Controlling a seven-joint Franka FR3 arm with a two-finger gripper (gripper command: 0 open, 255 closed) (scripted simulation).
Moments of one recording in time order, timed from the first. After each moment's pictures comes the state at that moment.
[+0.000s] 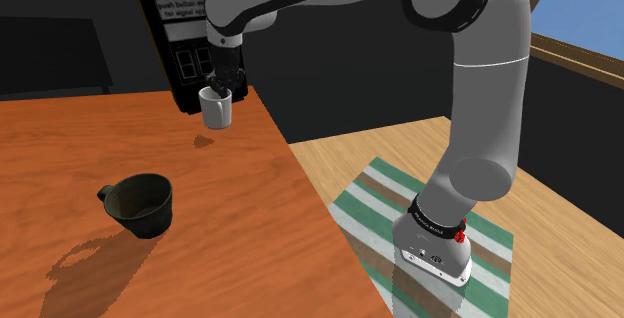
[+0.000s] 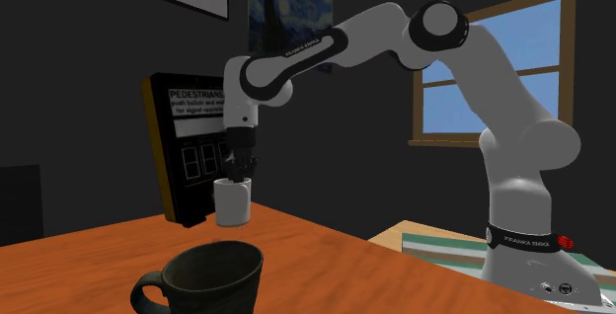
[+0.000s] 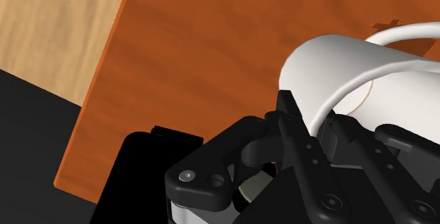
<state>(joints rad) 0.09 0.45 0.15 -1.62 -0.01 2.03 0.19</state>
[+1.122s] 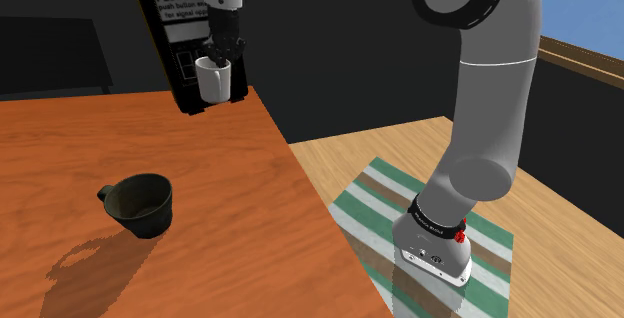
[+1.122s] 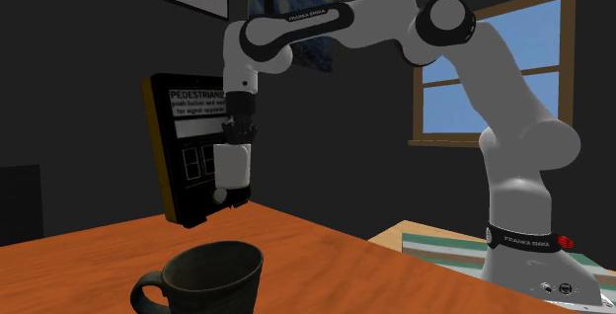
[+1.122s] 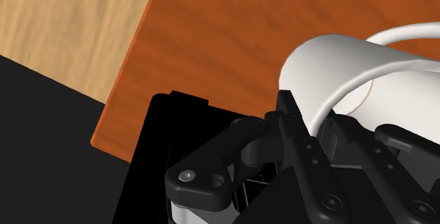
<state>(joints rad) 0.08 0.39 0.15 -1.46 0.00 1.83 0.19</state>
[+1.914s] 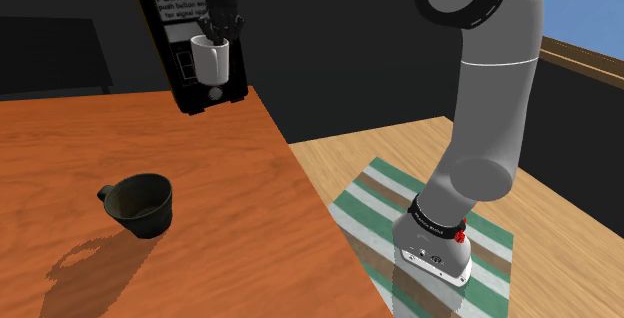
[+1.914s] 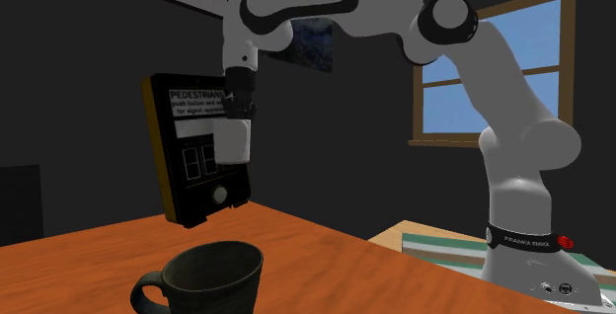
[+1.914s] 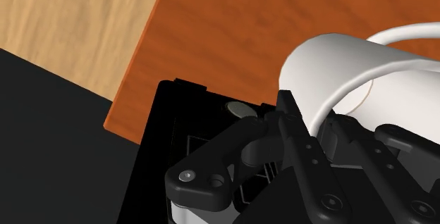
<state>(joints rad) 0.09 0.38 0.16 -1.33 0.00 1.69 0.21</state>
